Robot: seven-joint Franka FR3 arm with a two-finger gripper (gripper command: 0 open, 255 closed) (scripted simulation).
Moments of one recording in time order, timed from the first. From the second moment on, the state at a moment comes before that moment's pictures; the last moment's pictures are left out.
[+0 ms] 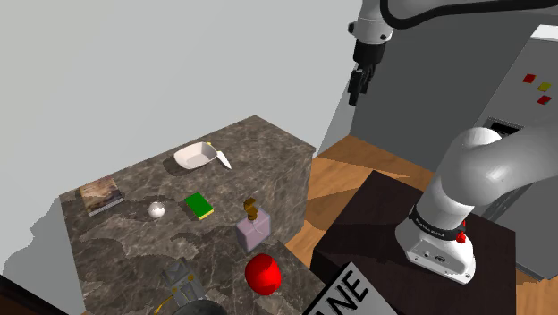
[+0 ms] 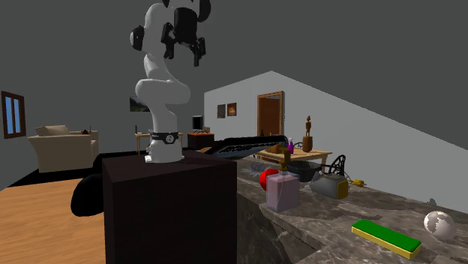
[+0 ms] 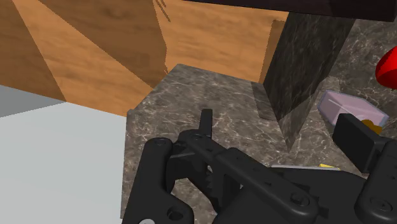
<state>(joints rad) 0.00 -0.76 -0.06 -2.45 -0.10 1.71 -0.12</state>
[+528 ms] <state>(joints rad) 0.04 -0.75 -0.01 -2.61 -0.02 1.91 -0.04</state>
